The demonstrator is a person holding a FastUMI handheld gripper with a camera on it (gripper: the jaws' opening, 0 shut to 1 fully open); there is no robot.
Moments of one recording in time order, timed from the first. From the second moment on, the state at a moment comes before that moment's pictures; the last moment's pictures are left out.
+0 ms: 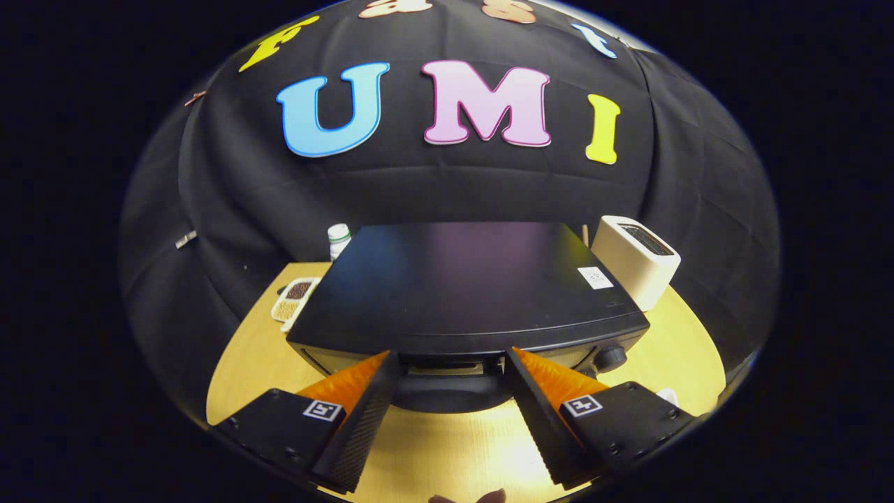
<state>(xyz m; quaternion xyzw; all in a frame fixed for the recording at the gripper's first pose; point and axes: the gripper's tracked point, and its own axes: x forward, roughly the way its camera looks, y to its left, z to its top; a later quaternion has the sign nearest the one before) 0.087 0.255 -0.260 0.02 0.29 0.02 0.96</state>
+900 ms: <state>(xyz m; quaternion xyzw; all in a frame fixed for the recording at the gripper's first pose) -0.036 0.260 -0.338 0.03 0.39 0.03 0.92</state>
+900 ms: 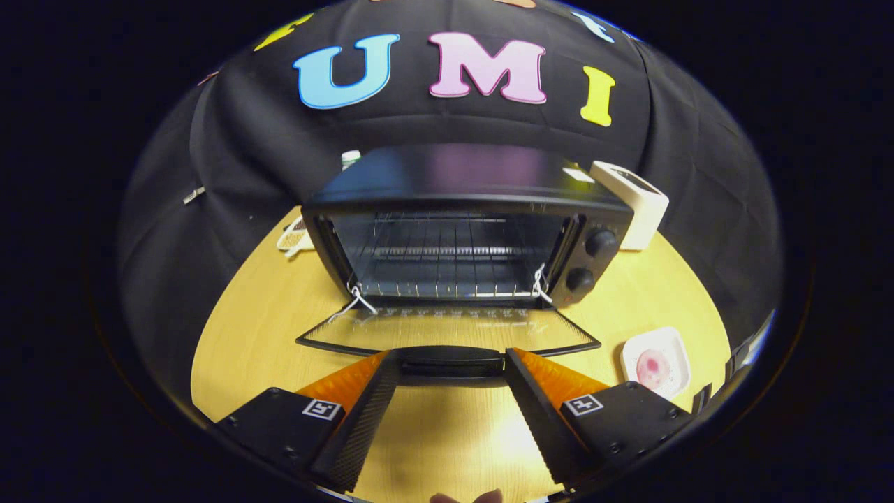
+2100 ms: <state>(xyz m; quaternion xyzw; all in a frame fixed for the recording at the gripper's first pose) -0.075 0.140 -0.305 0.06 0.45 0.15 0.88</state>
